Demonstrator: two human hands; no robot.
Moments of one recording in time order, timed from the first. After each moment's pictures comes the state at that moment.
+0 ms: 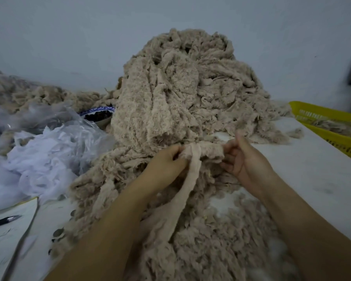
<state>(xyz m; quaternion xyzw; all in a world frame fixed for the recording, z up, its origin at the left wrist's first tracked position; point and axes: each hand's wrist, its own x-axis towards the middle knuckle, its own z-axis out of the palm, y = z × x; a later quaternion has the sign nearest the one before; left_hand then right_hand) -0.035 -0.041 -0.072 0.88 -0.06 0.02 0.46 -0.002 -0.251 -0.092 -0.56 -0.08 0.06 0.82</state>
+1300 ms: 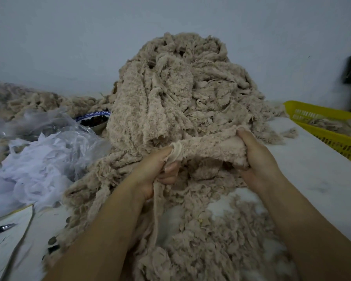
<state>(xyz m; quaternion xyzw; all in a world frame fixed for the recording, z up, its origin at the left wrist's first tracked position) -0.032 -0.036 -0.065 0.63 -0.06 -0.16 0.76 0.005 -0.262 -0.081 -0.52 0.02 0.00 0.85</state>
